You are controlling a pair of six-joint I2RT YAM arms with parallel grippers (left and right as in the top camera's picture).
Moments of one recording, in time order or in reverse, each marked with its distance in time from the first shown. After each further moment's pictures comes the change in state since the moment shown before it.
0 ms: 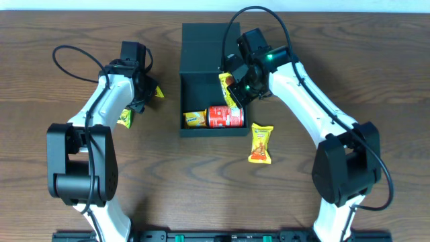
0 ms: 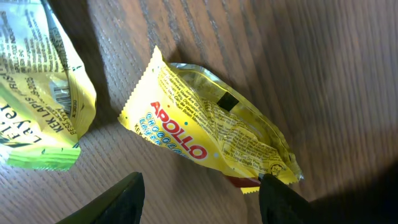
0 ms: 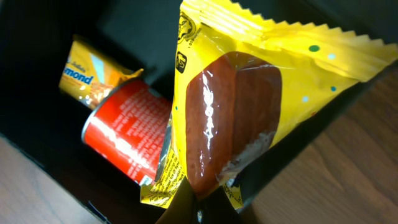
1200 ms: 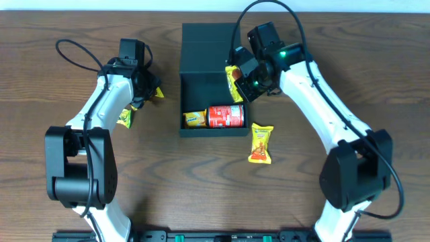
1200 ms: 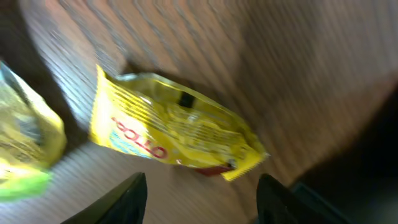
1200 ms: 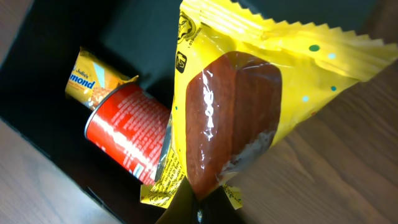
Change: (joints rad) left arm 0.000 -0.019 0.000 0.048 0.021 0.254; right arm -0.040 -0.048 0.000 0.007 -0.029 -0.039
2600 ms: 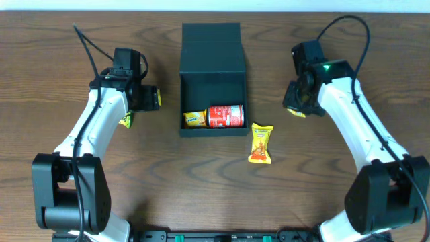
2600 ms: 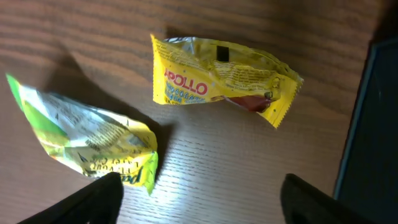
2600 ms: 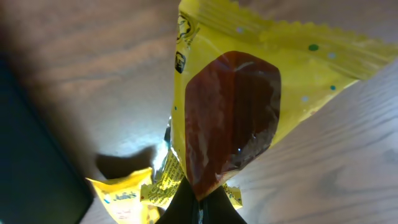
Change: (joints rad) left arm 0.000 -0.168 -0.111 -0.095 -0.046 0.701; right arm -0.196 -0.204 -0.249 -0.072 0.400 0.766
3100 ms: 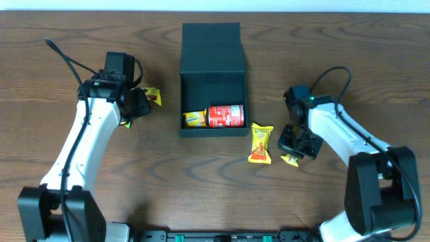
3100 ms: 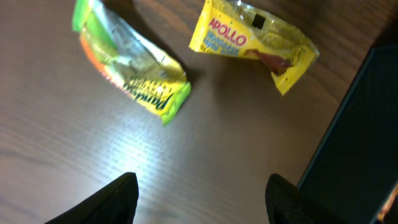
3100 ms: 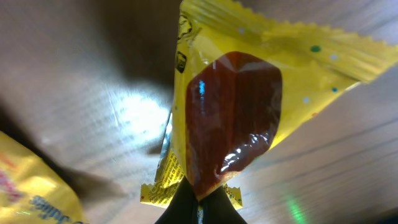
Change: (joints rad) left arm 0.000 -0.133 0.000 -0.177 -0.016 -0.225; right arm 0.004 -0.002 -0.367 0.021 -0.109 0.148
